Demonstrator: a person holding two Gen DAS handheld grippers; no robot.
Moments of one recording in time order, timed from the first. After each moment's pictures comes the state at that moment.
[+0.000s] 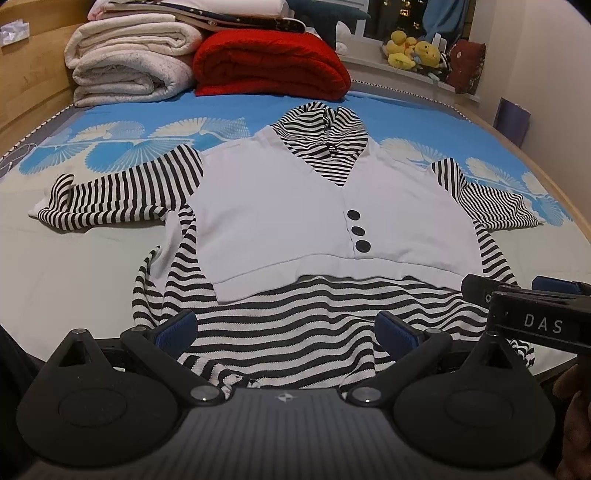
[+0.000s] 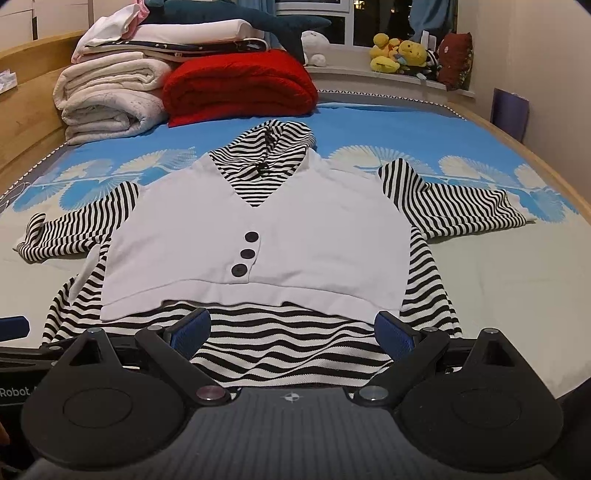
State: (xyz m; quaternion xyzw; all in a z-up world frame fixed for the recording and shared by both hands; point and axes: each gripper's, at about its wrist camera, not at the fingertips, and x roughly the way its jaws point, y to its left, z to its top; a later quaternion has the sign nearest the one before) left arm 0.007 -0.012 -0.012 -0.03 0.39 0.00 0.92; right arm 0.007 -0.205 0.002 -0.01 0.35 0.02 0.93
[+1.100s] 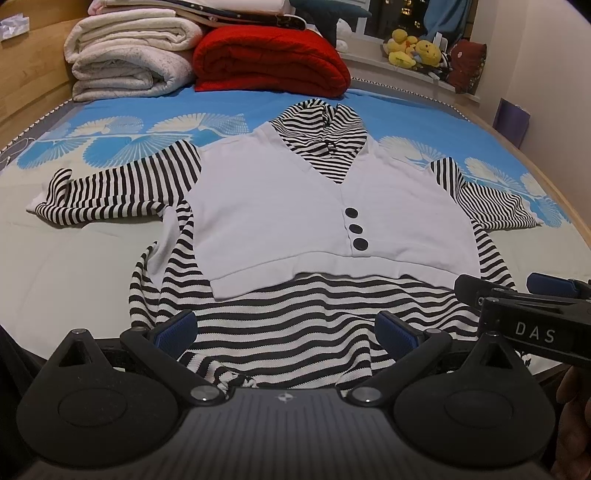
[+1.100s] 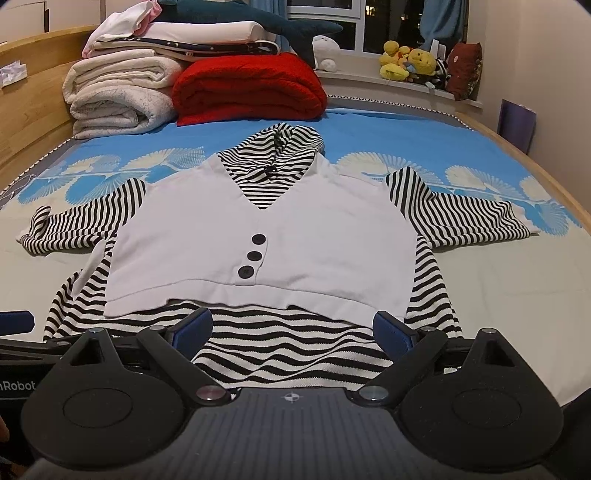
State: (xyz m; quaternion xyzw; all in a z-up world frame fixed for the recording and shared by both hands) left arm 0.007 -0.013 -0.012 -0.04 0.40 0.00 0.92; right arm 0.006 -0.195 0.003 -0.02 0.35 0.03 0.94
